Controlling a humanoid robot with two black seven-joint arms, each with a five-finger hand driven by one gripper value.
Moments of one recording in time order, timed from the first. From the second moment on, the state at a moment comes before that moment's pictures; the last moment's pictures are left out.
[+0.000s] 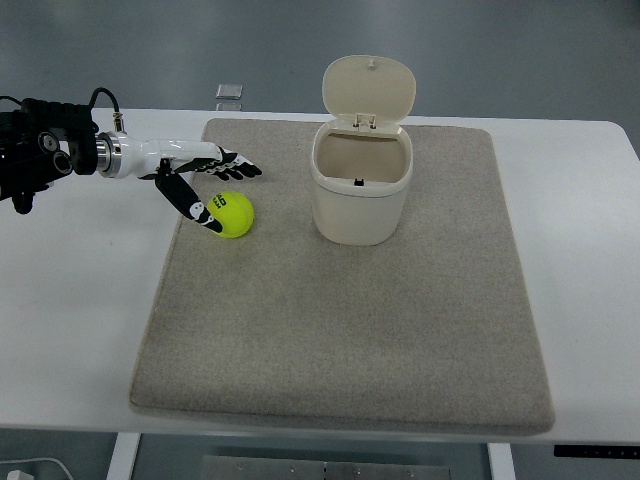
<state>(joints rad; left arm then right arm) -1.30 0.57 0.29 -0.85 0.79 -0.36 -0.43 0.03 0.00 -0.04 0.22 0.05 -0.18 0.15</state>
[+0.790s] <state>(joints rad) -1.30 0.52 0.28 -0.86 0.86 -0.32 -0.43 0.03 0.00 -0.04 0.22 0.05 -0.18 0.15</state>
